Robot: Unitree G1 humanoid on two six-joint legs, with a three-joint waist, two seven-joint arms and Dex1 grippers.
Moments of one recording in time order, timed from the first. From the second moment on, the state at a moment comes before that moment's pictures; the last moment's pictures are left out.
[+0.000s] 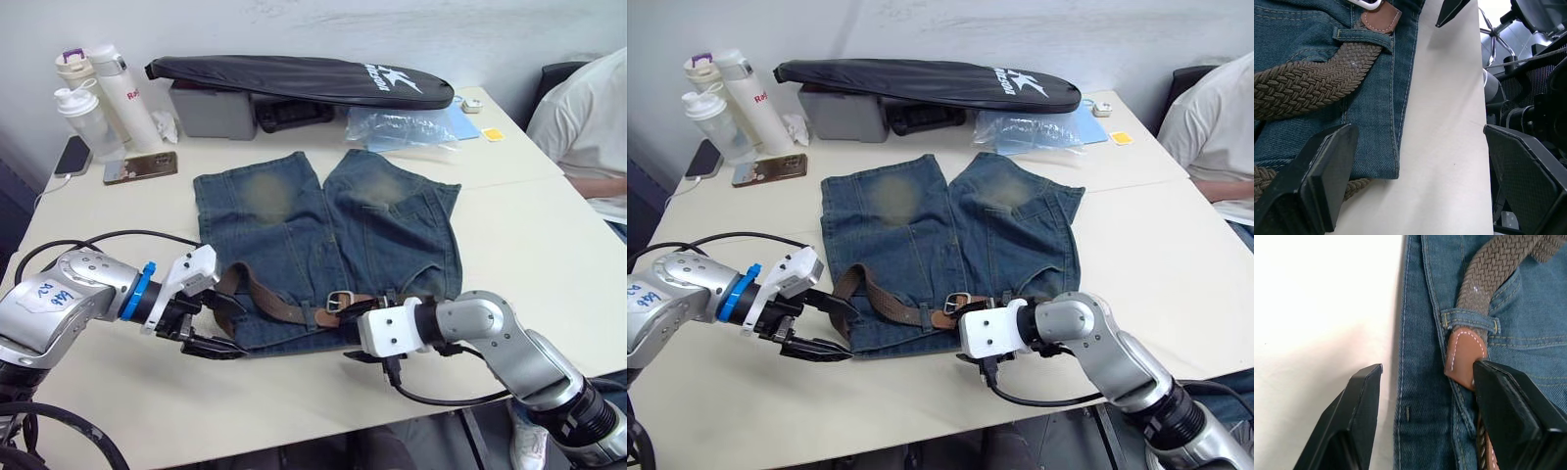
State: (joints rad) left arm -0.38 1.11 -0.11 -0.35 -0.63 0.91 -1.18; right arm -0.33 -0.74 0.39 -0.49 -0.05 0.29 1.11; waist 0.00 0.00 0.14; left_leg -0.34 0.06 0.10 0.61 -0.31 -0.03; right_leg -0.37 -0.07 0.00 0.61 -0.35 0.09
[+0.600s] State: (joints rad) left arm -0.30 1.00 -0.11 -0.41 -0.59 0.81 -1.09; right arm -0.39 -0.74 0.36 -0.52 0.02 0.42 1.12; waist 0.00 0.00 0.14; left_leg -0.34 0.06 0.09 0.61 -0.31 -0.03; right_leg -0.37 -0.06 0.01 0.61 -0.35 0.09
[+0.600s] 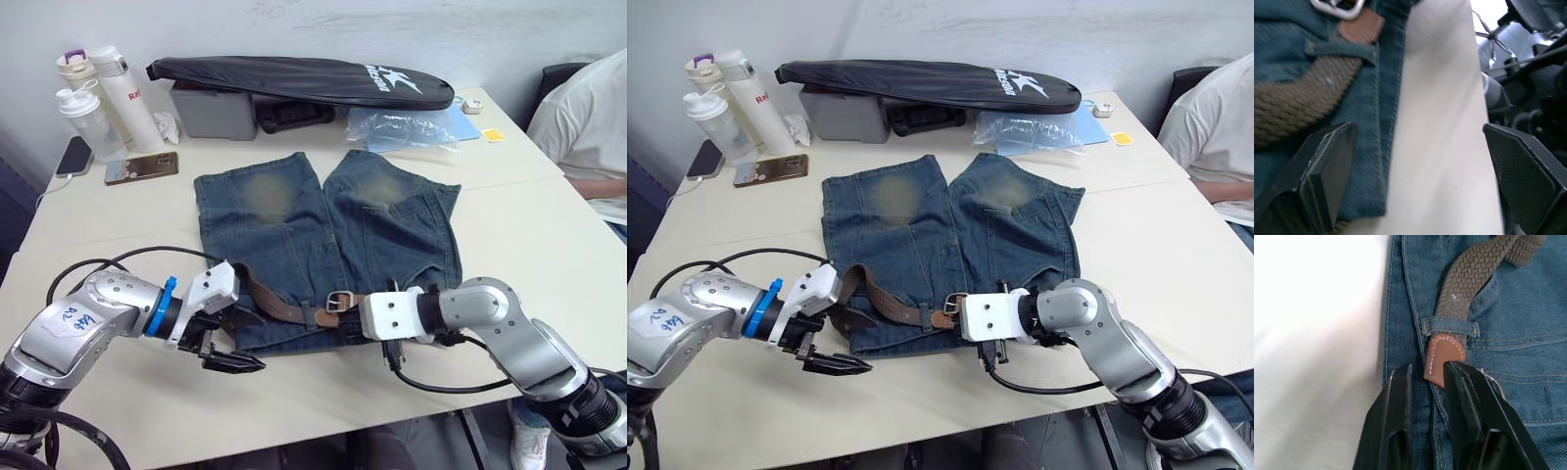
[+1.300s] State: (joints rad) left arm -0.32 0.87 -0.26 -0.33 -0.38 0.78 -0.98; right arm -0.41 -0.78 0.34 -0.55 0.03 0.46 1.11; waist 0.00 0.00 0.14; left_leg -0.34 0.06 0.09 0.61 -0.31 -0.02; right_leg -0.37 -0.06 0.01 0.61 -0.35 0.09
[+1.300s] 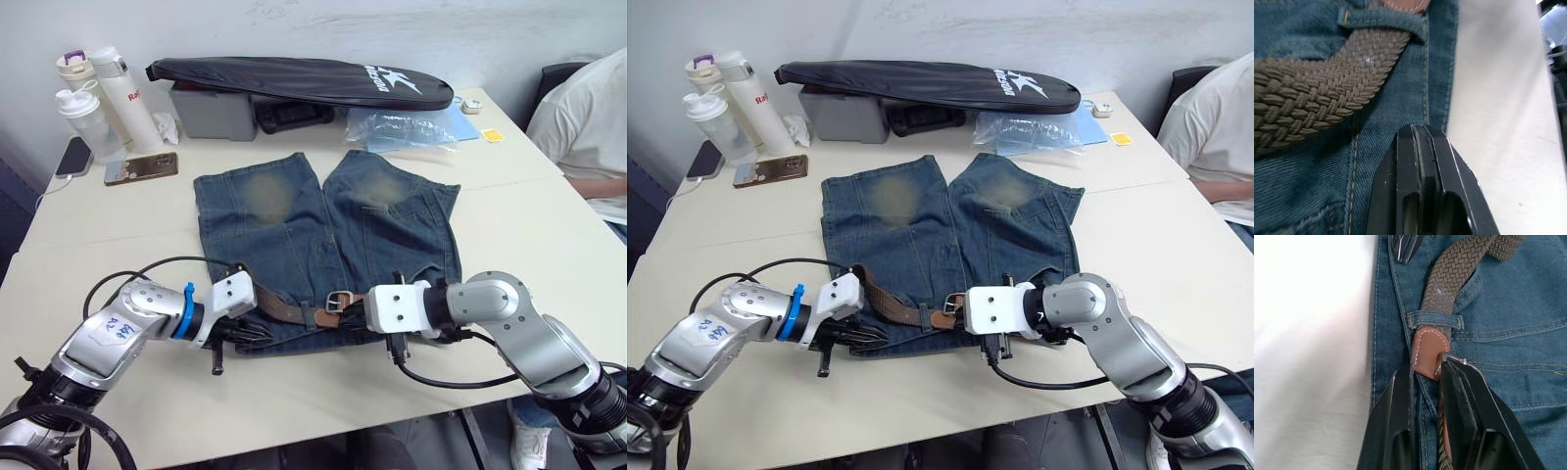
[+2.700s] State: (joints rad) left arm -0.34 0.79 -0.30 -0.36 -0.28 0.84 -0.94; right arm -0.46 -0.67 0.49 -0.29 -0.19 0.15 1.10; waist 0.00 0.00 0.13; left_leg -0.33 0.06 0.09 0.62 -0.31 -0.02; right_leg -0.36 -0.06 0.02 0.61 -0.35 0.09
